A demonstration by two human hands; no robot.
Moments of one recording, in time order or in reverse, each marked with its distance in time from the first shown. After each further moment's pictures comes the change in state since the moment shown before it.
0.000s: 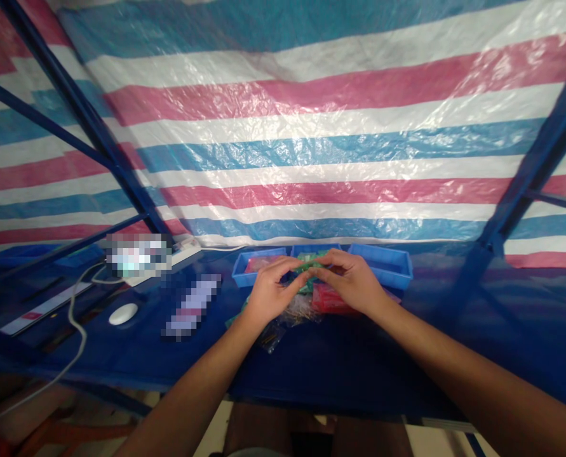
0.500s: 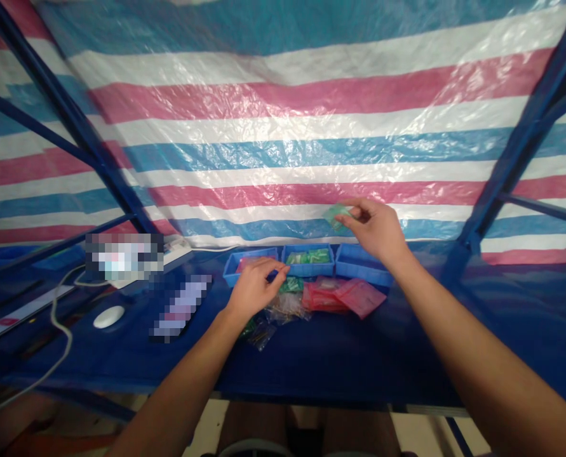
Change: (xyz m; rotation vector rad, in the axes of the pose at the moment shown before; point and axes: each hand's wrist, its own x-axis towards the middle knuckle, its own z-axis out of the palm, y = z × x) left_hand 0.001 -0.014 -0.017 0.346 -0.135 -0.071; right_hand 0.058 -0.001 -0.092 -0.399 0.375 -0.053
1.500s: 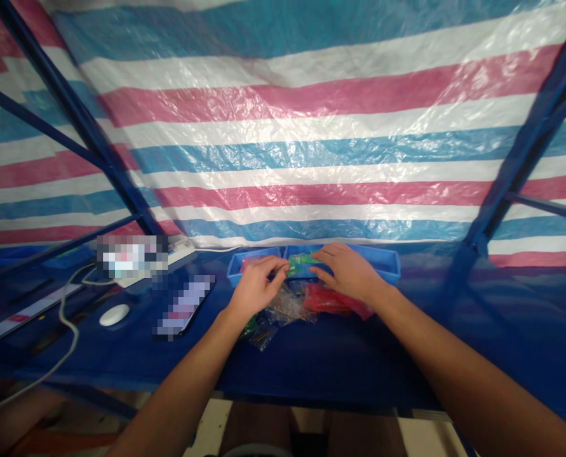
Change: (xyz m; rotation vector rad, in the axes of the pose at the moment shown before) left_hand 0.001 0.003 -0.003 -0.070 -0.001 -0.001; right_hand -0.062 0.005 0.047 -0.369 -0.540 -0.465
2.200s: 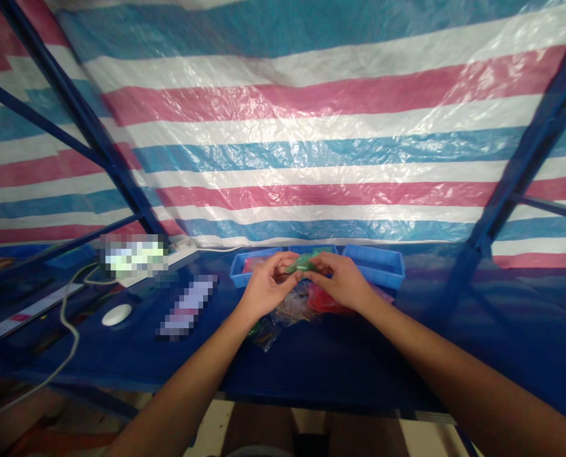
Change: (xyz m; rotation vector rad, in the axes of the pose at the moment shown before) left_hand -0.003 0.004 0.024 -0.619 0.030 -0.179; right_hand 0.003 -0.037 0.018 0.727 0.145 0.311
